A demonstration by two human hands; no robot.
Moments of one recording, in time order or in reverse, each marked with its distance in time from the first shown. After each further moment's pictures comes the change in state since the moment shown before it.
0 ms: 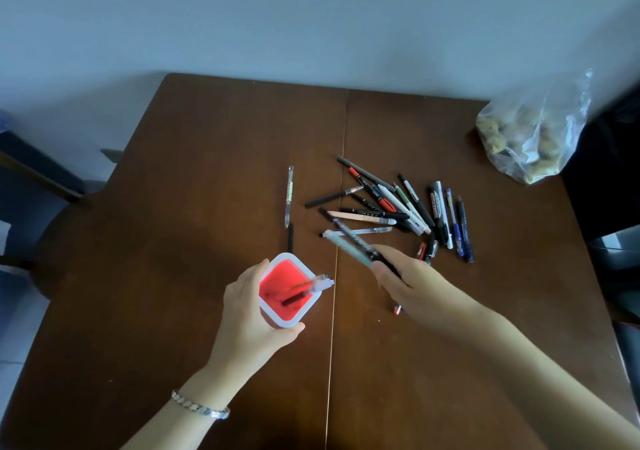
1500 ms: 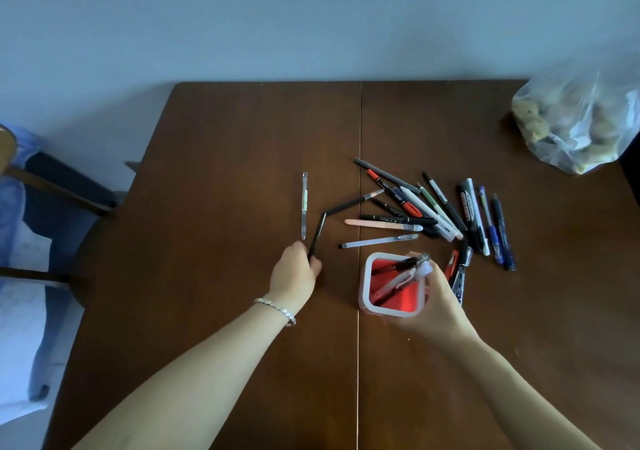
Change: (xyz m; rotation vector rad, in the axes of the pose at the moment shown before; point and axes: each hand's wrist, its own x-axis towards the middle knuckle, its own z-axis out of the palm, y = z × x) left_hand 0.121 0.005 0.043 0.251 -0.169 -0.349; right_hand 0.045 0.104 0.051 0.298 0.336 0.065
